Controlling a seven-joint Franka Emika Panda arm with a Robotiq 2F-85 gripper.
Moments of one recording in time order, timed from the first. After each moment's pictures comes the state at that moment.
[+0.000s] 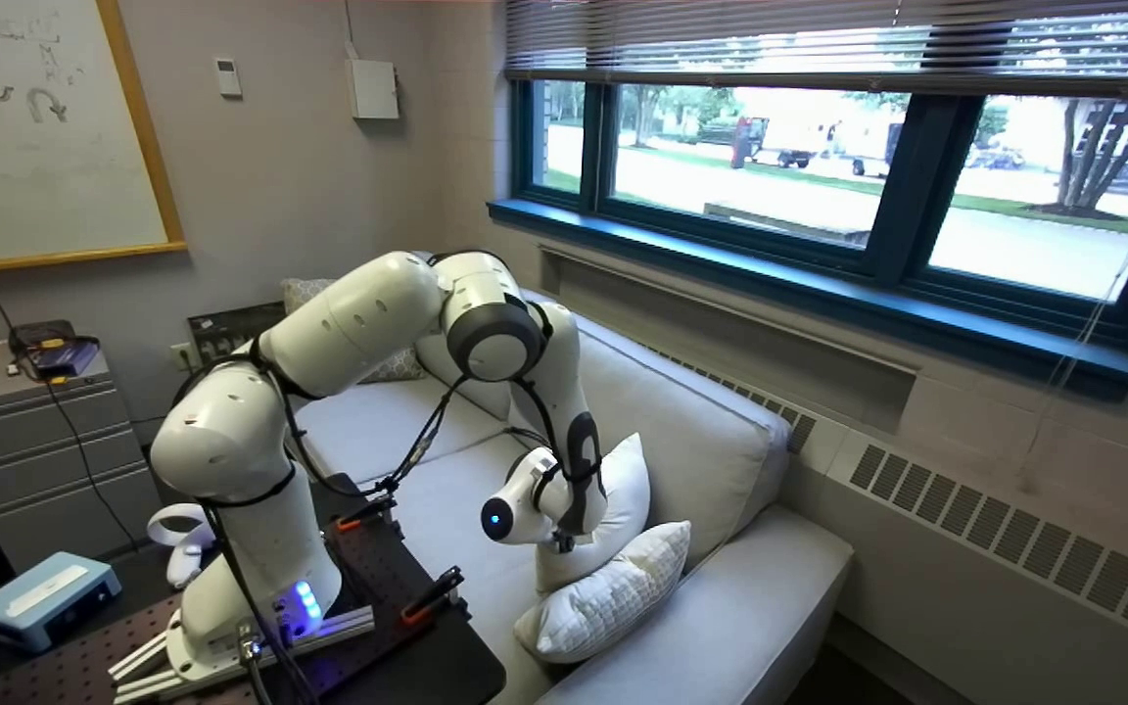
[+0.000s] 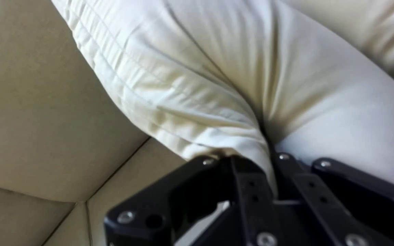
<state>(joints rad) -0.58 0.93 0.27 -2.13 2.60 2.44 0.83</state>
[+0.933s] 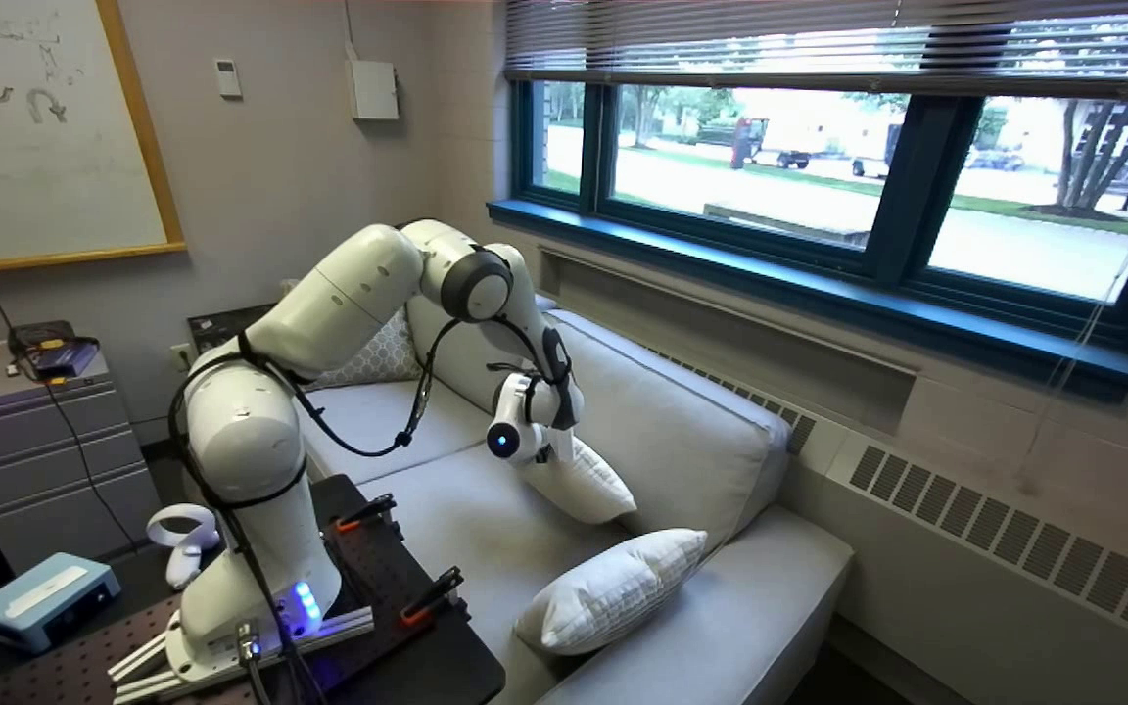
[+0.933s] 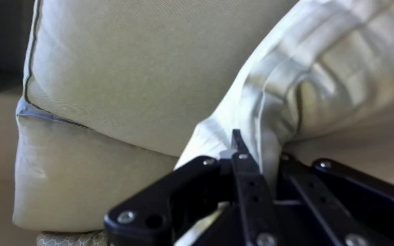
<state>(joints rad) -0.11 0.87 0.24 -1.94 2.60 2.51 1.30</state>
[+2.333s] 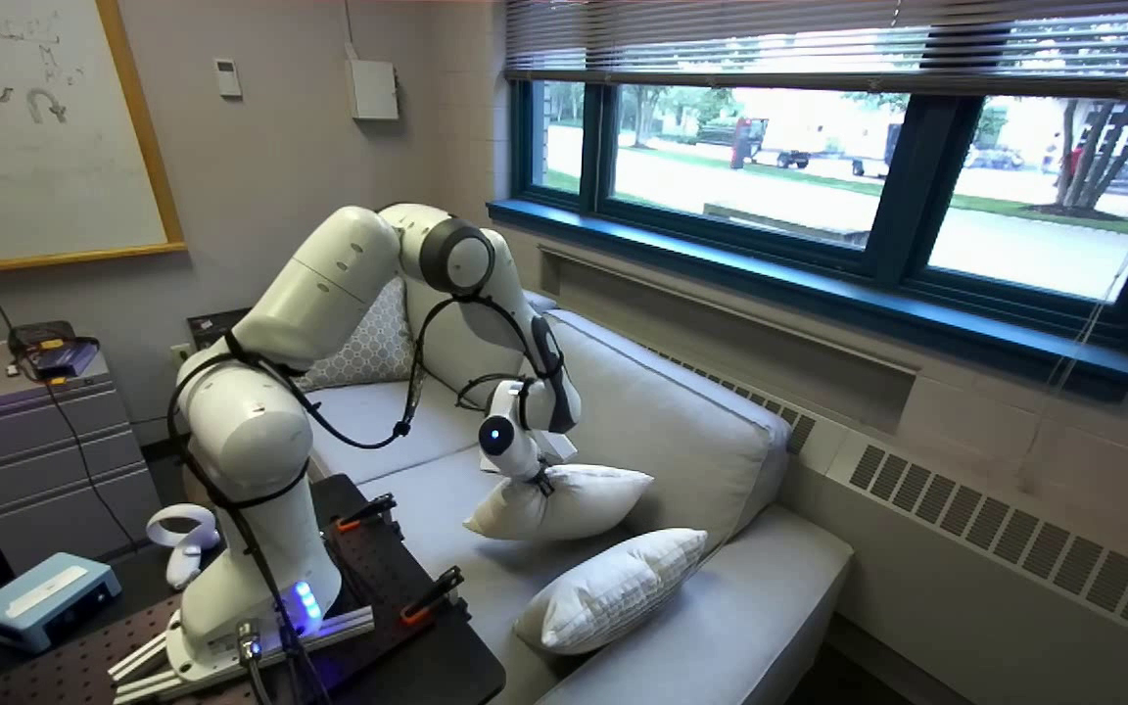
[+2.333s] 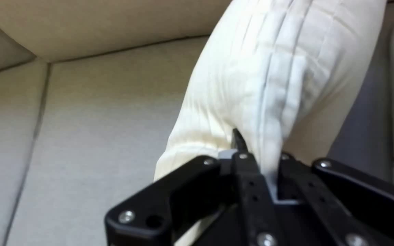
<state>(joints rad) 0.04 0.76 0.02 -2.11 2.59 2.70 0.75</state>
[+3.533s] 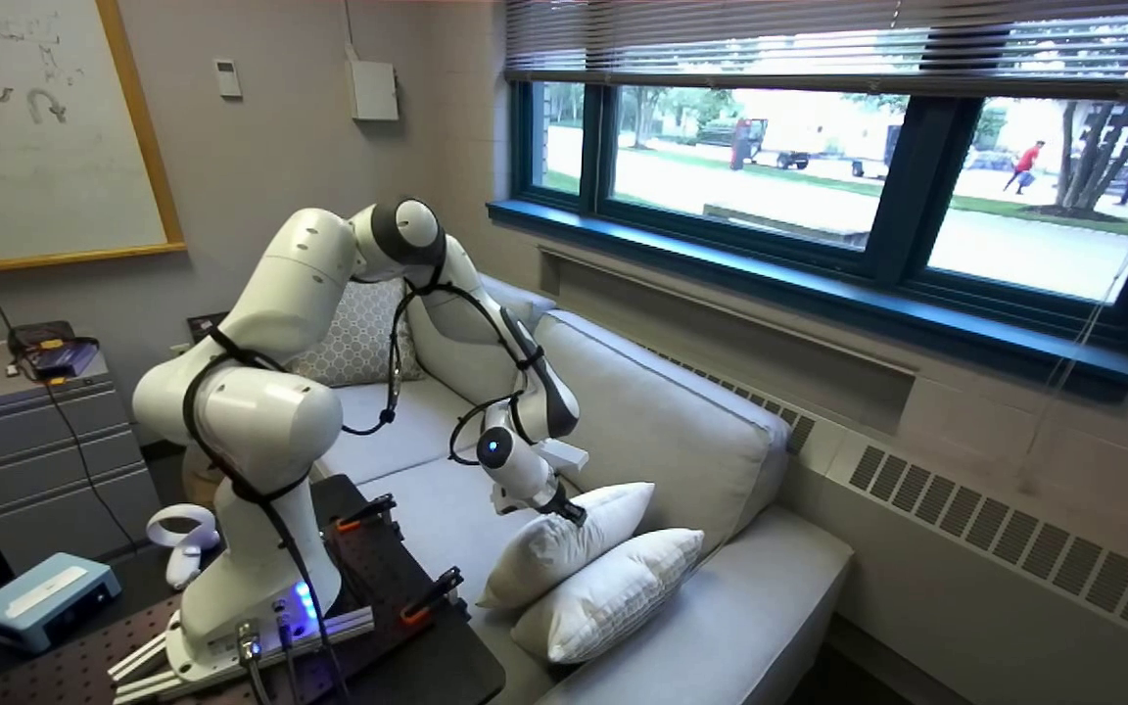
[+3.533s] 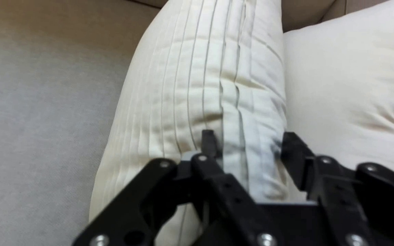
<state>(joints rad) 0.61 0.85 -0.63 -2.27 2.60 2.55 0.67</state>
